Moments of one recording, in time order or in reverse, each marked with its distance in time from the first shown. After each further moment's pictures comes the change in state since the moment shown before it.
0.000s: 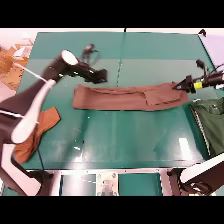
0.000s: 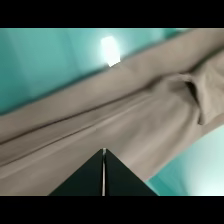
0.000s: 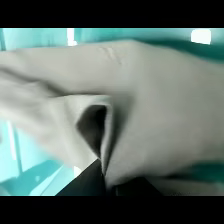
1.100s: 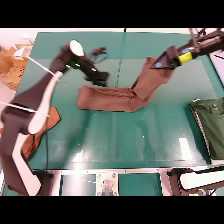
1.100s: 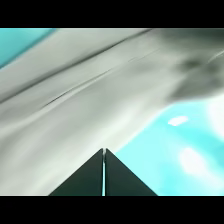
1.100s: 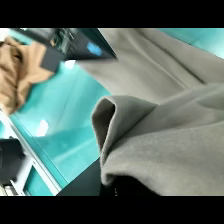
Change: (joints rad) left arm 0.093 -0.104 0.373 0.262 -0.570 -0.040; right arm 0.460 0.270 0.130 0.045 0.026 0.214
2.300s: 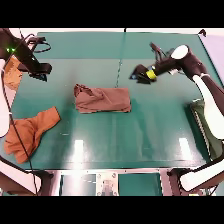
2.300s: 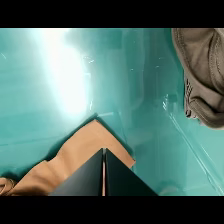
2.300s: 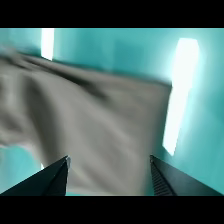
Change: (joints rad) left arm 0.326 0.183 -0.039 0.401 -0.239 0.037; right arm 0.064 -0.140 -0.293 -0.169 -0.412 0.169
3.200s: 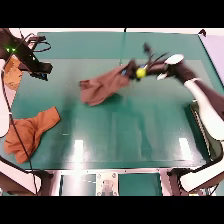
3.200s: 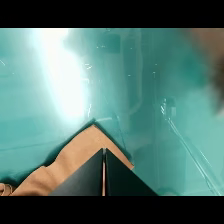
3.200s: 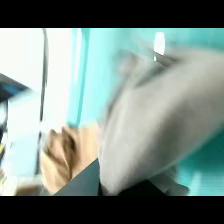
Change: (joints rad) left arm 0.001 0.000 0.000 -0.010 0.017 -0.002; right arm 0.044 0.019 0.031 0.514 -0.079 -0.203
